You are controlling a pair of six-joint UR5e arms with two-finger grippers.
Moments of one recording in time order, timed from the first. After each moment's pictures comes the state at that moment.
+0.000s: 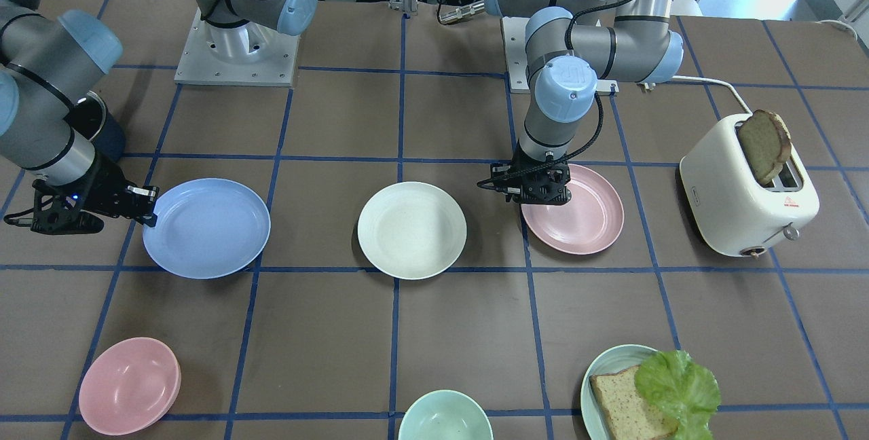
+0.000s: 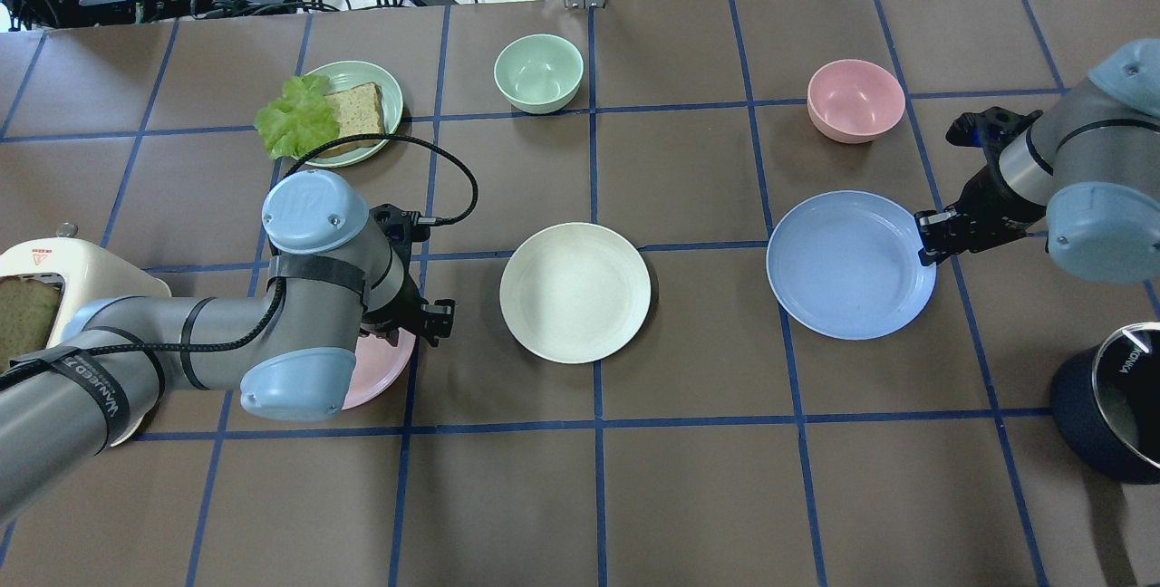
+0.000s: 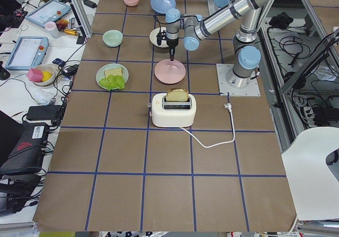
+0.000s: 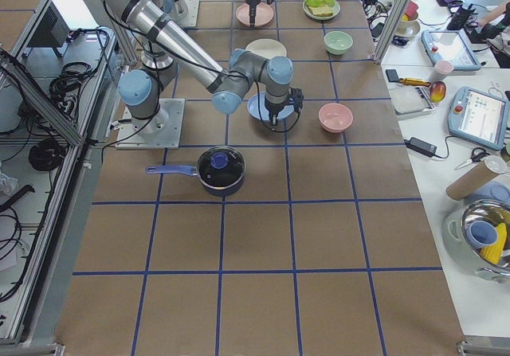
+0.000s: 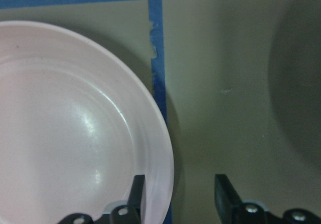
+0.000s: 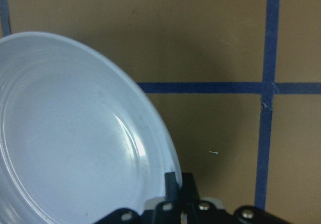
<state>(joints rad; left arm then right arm) -1.62 -1.72 -2.22 -0.80 1.59 0.00 1.14 -1.39 2.03 -2.15 -1.45 -0.43</state>
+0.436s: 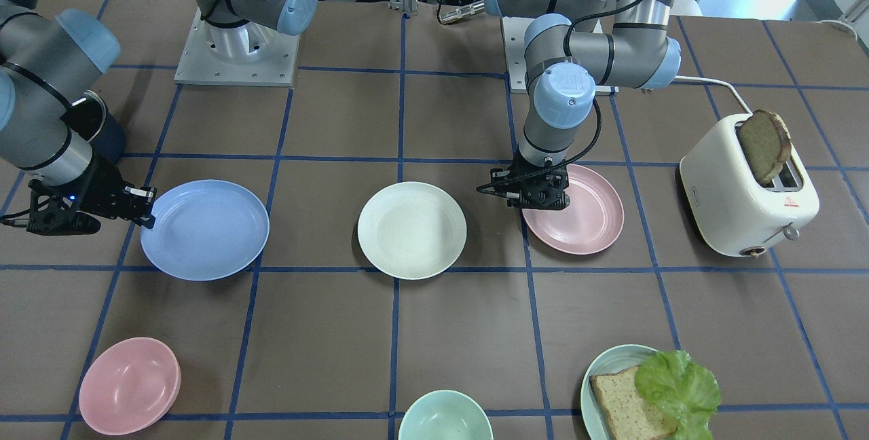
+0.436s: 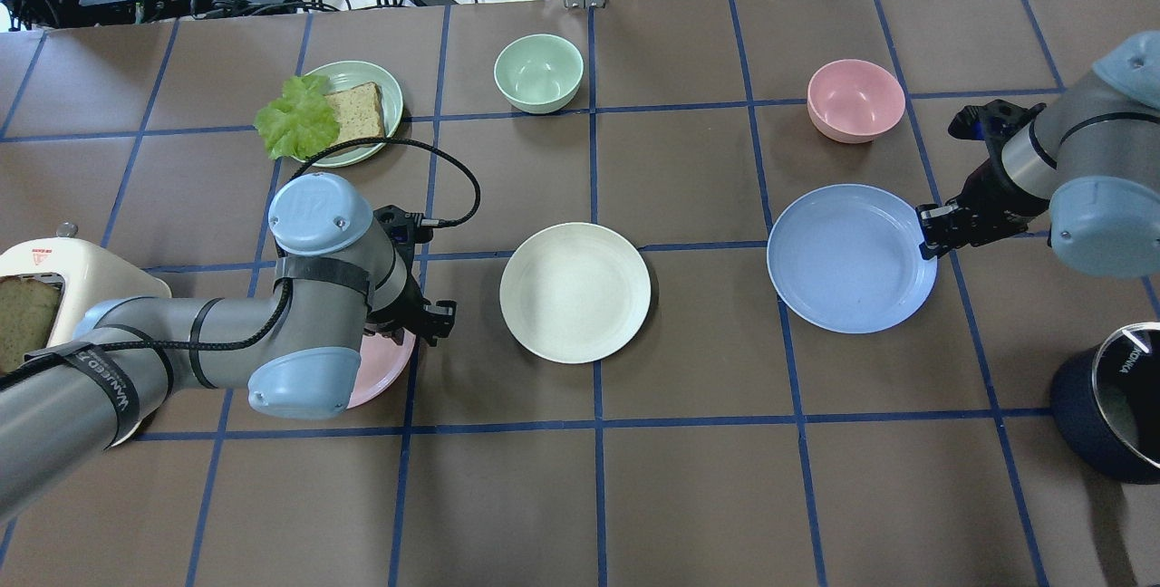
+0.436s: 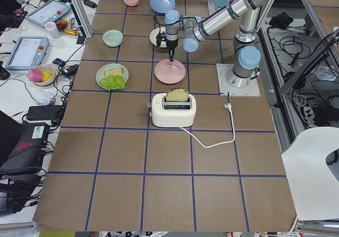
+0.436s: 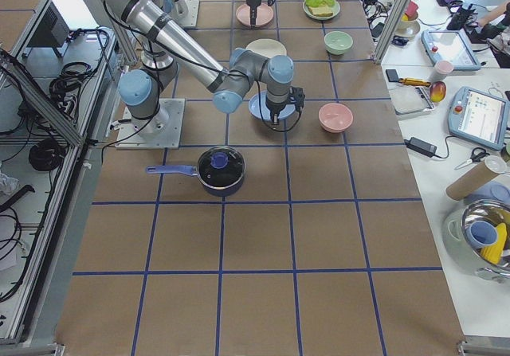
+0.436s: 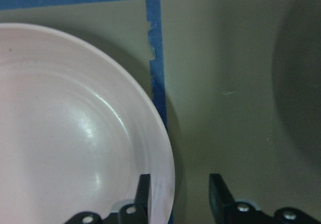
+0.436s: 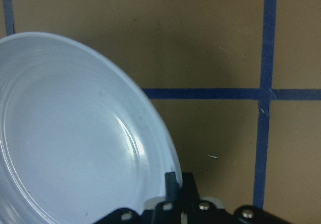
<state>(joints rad) -1.62 -1.74 -2.22 -0.76 1.59 0.01 1.14 -1.39 2.02 -2.15 -1.44 -0.43</state>
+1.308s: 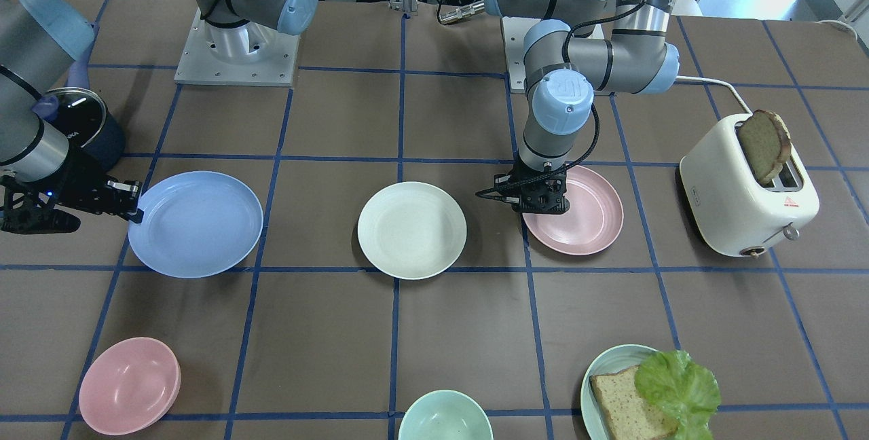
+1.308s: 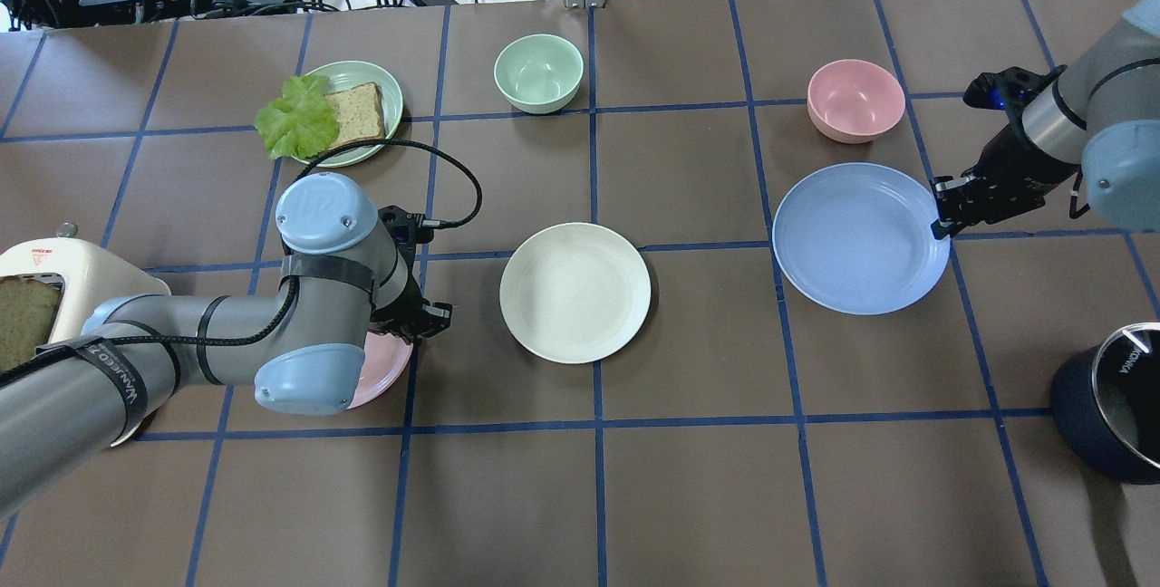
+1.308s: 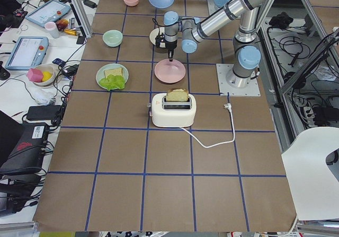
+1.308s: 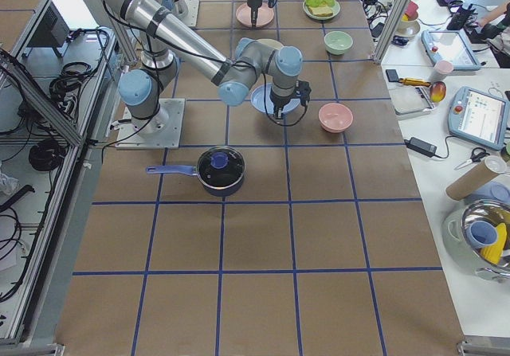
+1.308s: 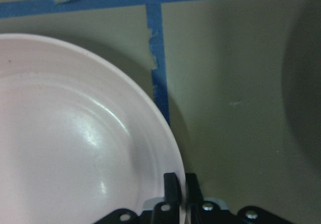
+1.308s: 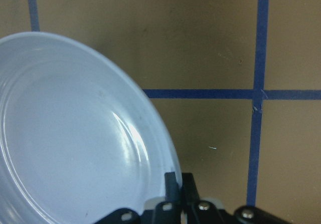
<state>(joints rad) -1.62 -1.77 -2.22 -0.76 1.63 0.02 1.15 -1.40 1.91 -1.98 -1.44 -0.42</state>
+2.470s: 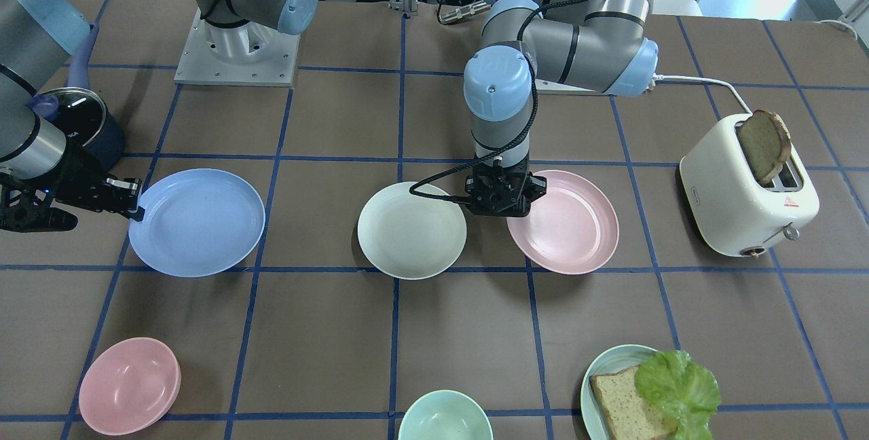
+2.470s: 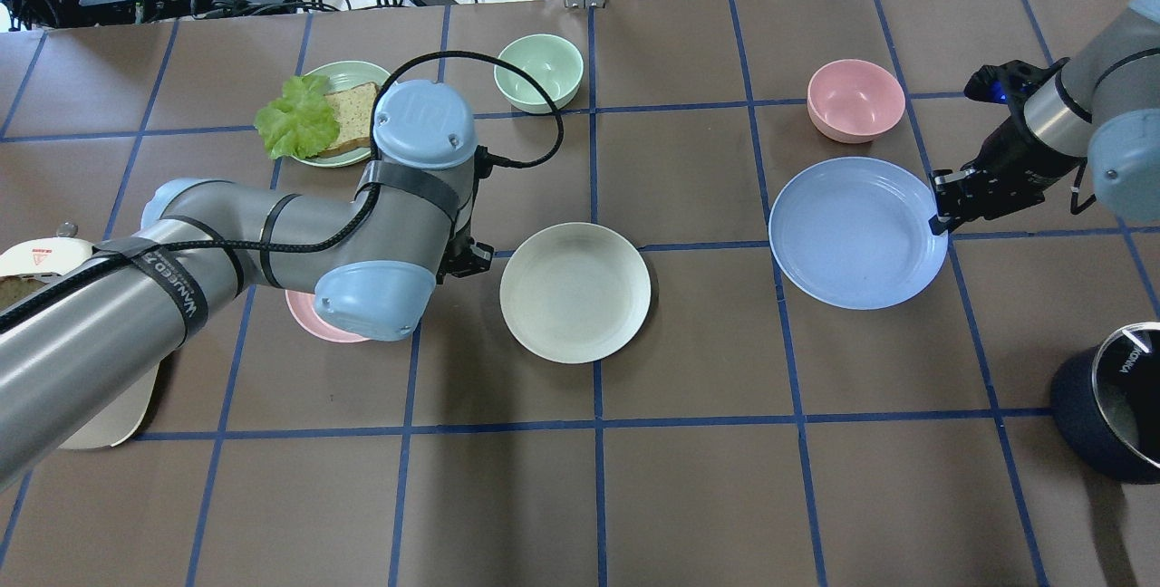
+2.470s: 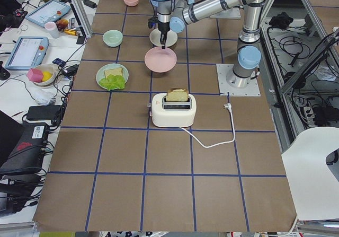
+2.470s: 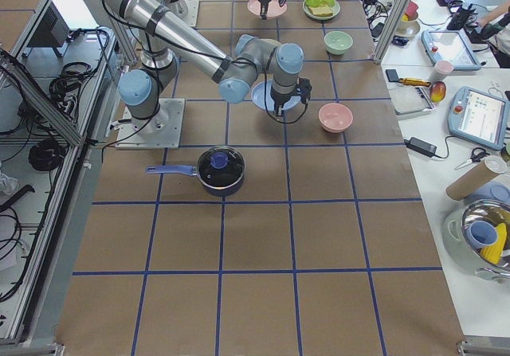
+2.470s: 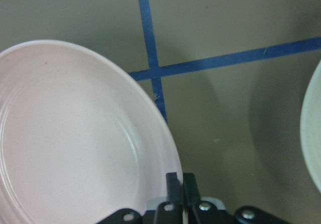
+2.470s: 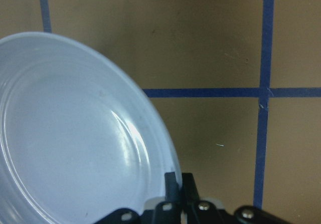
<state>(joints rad) -1.83 -1.81 -1.91 -1.02 1.81 -0.09 1.15 -1.41 1.90 -1.95 -1.42 -0.40</state>
